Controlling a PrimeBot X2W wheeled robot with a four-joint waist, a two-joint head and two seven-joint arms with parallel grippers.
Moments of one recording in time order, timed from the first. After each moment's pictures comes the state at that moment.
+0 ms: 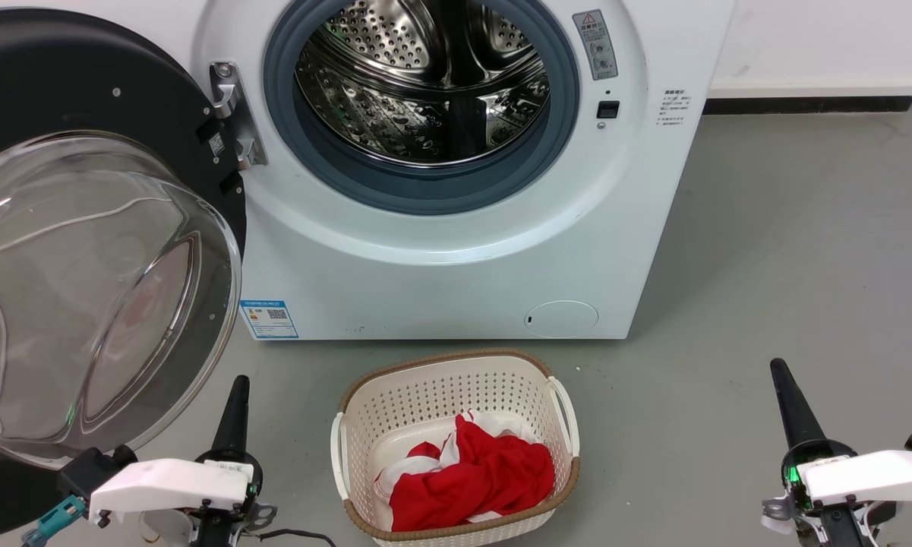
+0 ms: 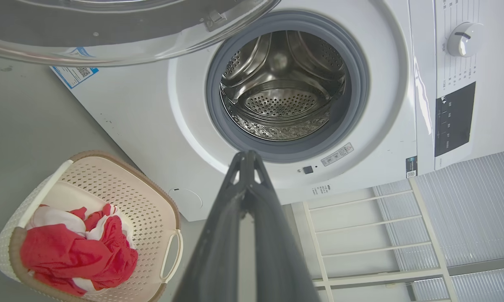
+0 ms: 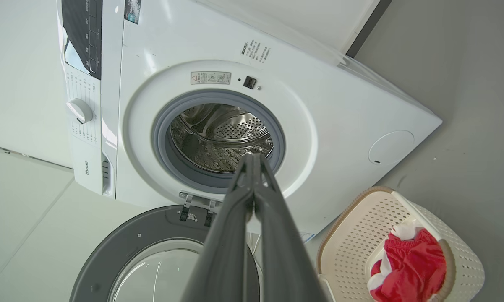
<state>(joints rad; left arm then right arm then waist) -0.08 0.06 0.07 0.24 -1.19 -0.10 0.01 -0.04 -0.07 -0.06 0.18 1.22 0.13 0.00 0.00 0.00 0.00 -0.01</state>
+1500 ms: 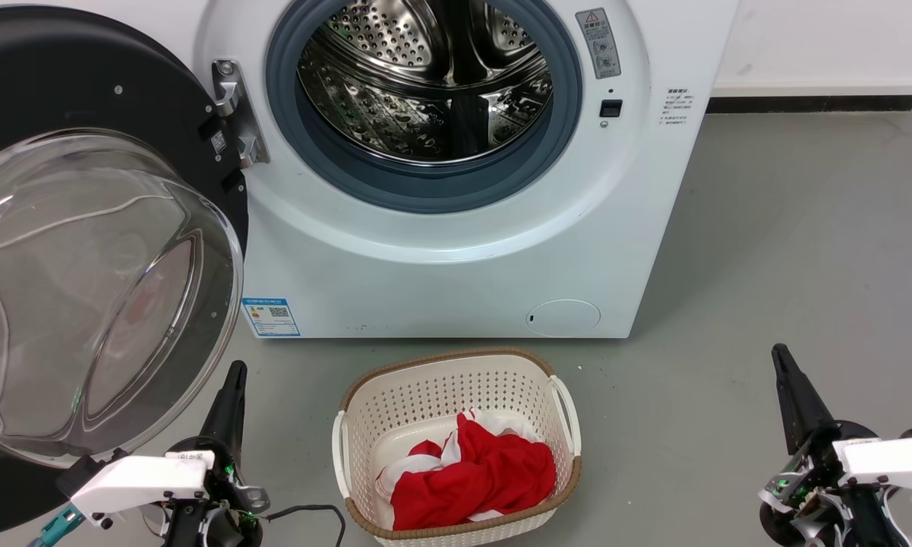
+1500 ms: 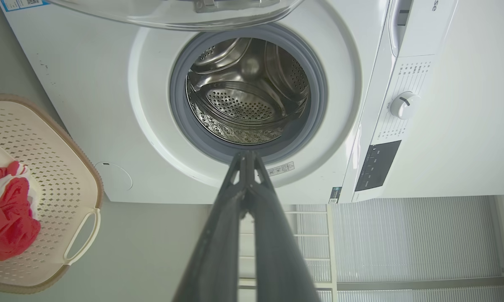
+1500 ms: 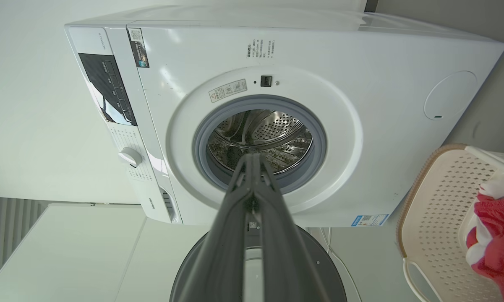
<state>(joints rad) -0.10 0.05 0.11 0.24 -1.56 -0.12 0.10 -0.09 -0.07 -0.08 0.24 1.59 0.13 0.08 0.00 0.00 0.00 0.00</state>
